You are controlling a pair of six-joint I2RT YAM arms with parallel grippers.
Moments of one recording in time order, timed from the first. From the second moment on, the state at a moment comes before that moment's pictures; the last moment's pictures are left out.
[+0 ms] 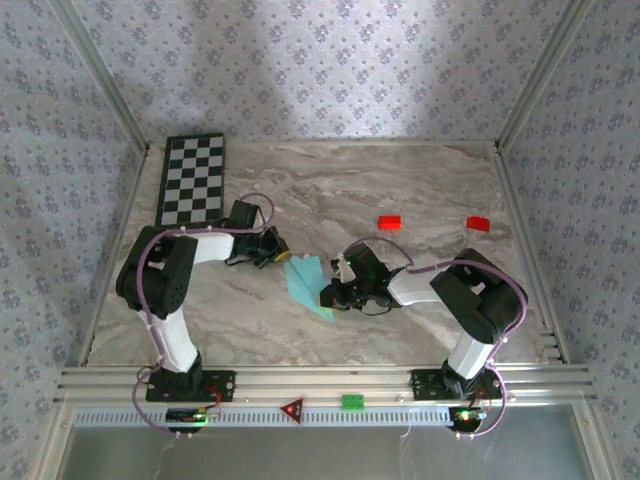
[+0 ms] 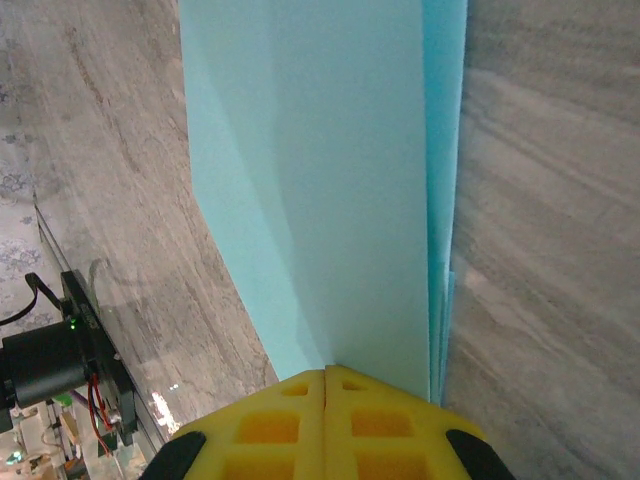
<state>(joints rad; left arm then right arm) -0.34 1.81 0.90 -0.07 0.50 -0.92 0.74 1.71 0.62 0.20 -0.57 0.80</state>
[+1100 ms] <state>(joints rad) -0.64 1.75 0.78 0.03 0.41 -0.92 0.74 1.68 0.75 -0.01 -0.54 0.81</state>
